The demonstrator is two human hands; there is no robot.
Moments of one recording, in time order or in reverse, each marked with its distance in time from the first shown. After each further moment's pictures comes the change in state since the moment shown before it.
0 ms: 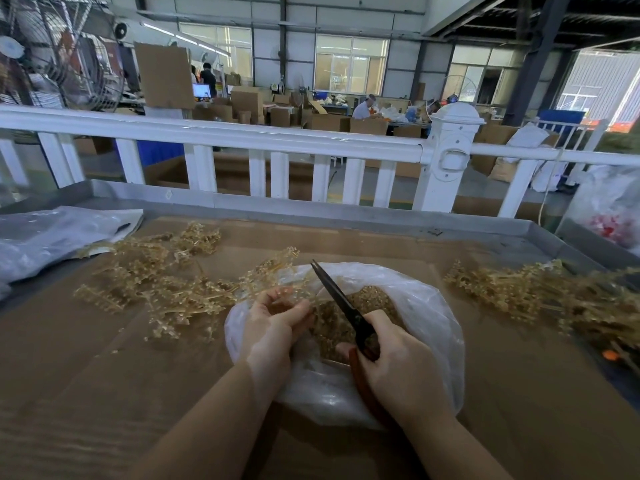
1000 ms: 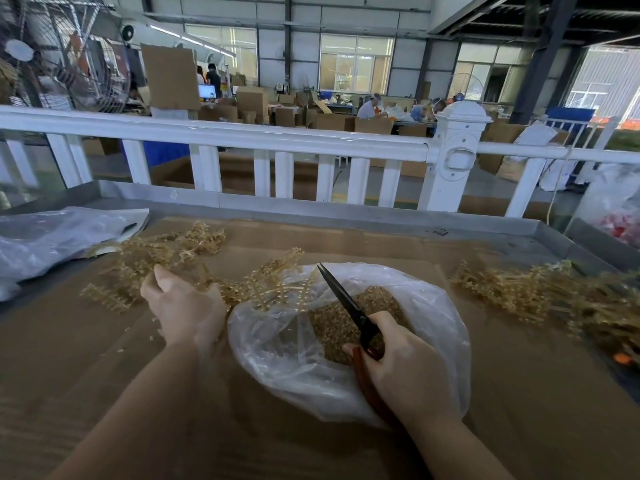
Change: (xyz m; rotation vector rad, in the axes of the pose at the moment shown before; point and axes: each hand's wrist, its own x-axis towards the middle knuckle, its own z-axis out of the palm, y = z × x) left_hand 0.010 0.070 -0.048 0.963 0.546 0.307; right_hand 0.001 0.003 0.003 -0.053 -0.078 0.088
